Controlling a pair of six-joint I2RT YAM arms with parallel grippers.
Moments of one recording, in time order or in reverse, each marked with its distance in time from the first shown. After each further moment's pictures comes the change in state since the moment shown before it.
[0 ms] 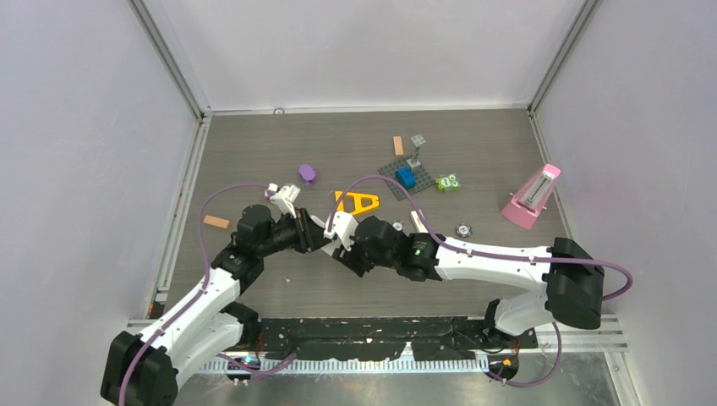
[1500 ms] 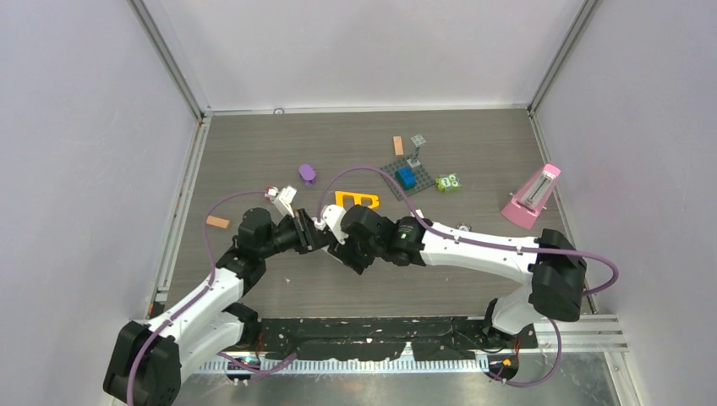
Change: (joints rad) left arm 0.016 0.051 -0.064 0.161 0.071 -0.236; right arm -0.027 0.104 0.188 -0.269 -0.043 0.054
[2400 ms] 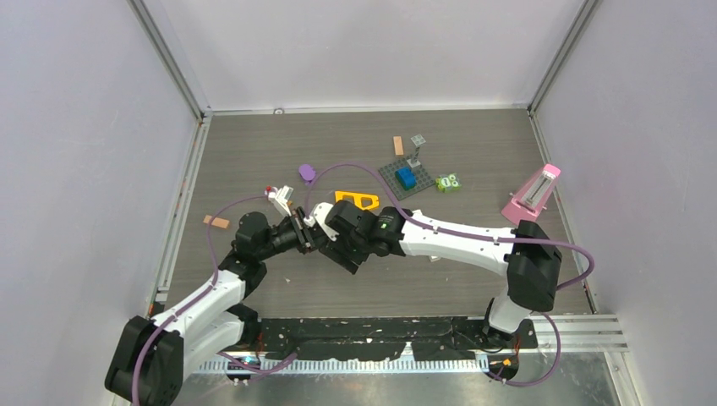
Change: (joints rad) left arm 0.019 0.026 -0.067 0.217 0.063 -0.261; right arm -0.008 0.141 0.192 -0.211 0.021 0.023
